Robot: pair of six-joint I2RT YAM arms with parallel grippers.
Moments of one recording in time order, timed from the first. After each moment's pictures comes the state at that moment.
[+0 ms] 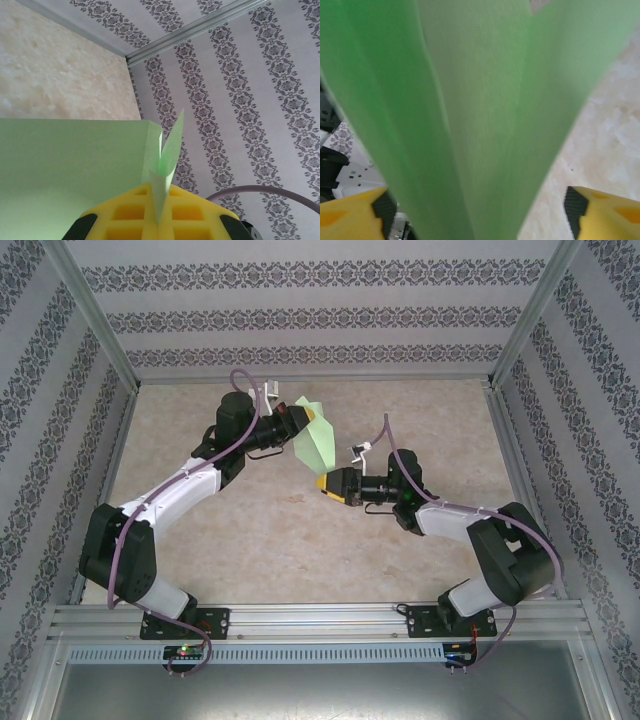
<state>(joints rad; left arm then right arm) -0.40 1.52 1.10 0.22 0.53 -1.02 0.46 1.50 0.58 0.75 -0.96 1.09</state>
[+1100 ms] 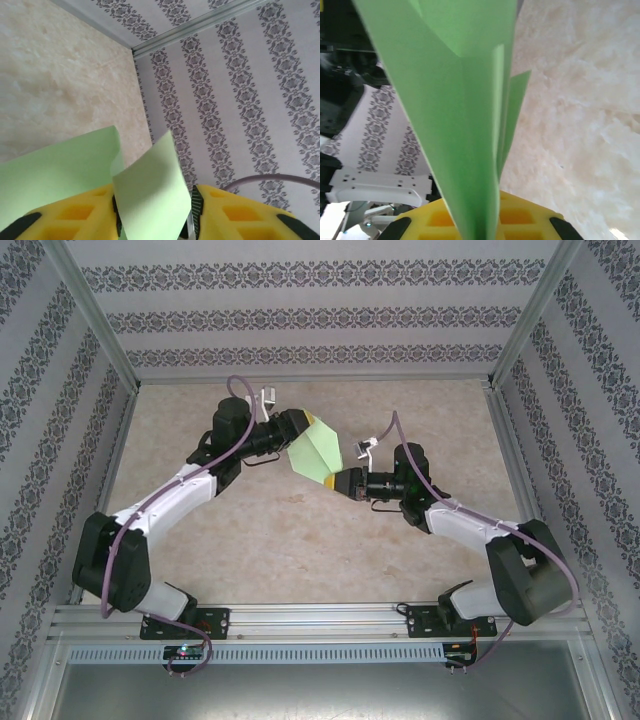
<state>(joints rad) -0.40 1.45 1.06 0.14 0.51 -1.00 0.43 1.37 0.62 0.45 -0.95 0.94</state>
